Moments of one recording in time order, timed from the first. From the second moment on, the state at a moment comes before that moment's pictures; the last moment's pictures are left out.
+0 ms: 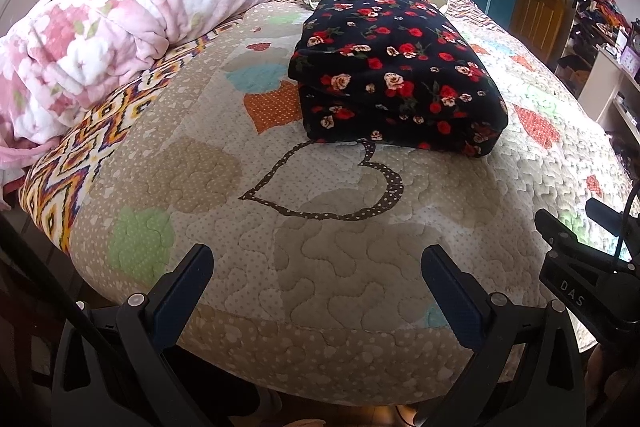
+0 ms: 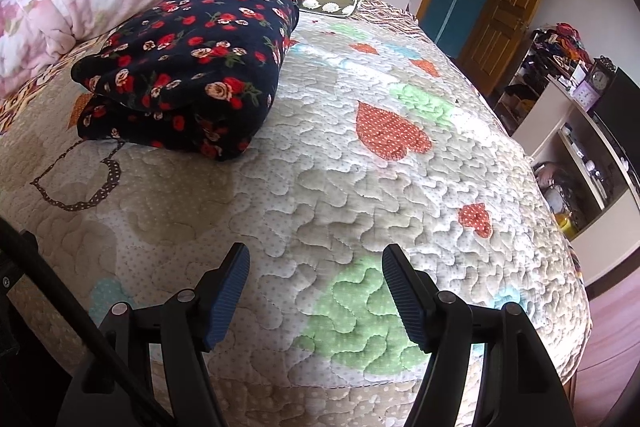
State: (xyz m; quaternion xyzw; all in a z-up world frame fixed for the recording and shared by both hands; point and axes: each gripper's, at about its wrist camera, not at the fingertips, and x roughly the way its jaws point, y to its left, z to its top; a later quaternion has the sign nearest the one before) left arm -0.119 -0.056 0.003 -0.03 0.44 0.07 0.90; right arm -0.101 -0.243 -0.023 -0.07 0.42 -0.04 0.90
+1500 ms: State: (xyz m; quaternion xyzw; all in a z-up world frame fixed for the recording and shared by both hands) left arm -0.122 -0.068 -0.004 -0.01 0.45 0.05 0.89; right arm -0.100 -0.252 -0.033 -0.05 0.44 -0.03 0.89
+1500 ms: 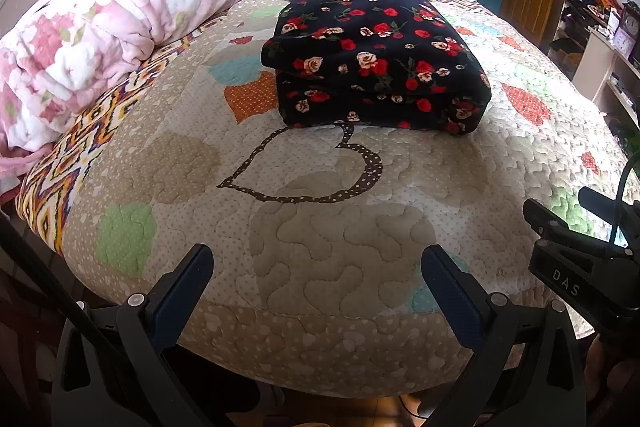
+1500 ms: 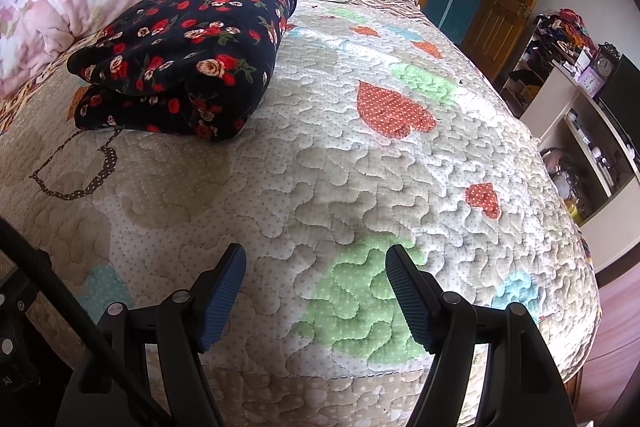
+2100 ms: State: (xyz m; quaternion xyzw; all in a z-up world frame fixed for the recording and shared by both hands) left arm -0.123 -0.072 -0.008 0.00 0.46 0.03 0.89; right arm -0.100 -0.250 -0.036 -0.05 0.45 -0.03 0.89
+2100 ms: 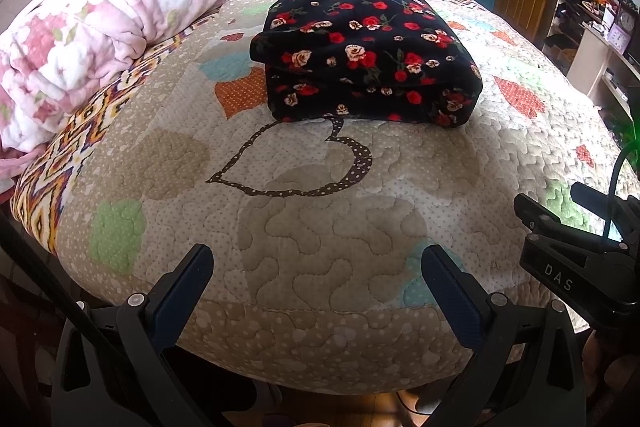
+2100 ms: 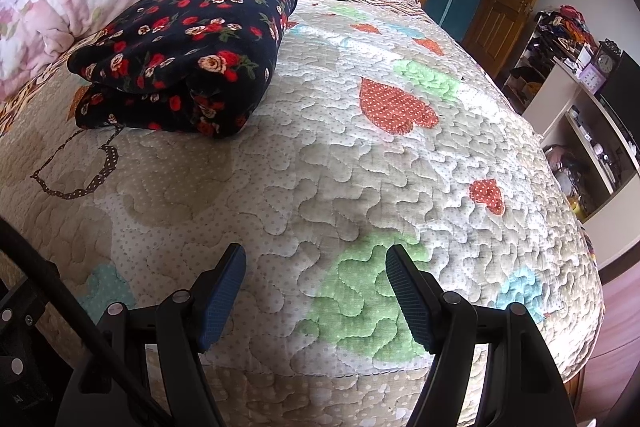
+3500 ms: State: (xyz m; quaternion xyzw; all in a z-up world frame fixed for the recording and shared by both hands) left arm -0.119 -0.075 -0.018 -0.01 0.48 0.02 0.88; right arm -0.099 -0.249 -0.041 -0.05 0.46 -0.03 0.89
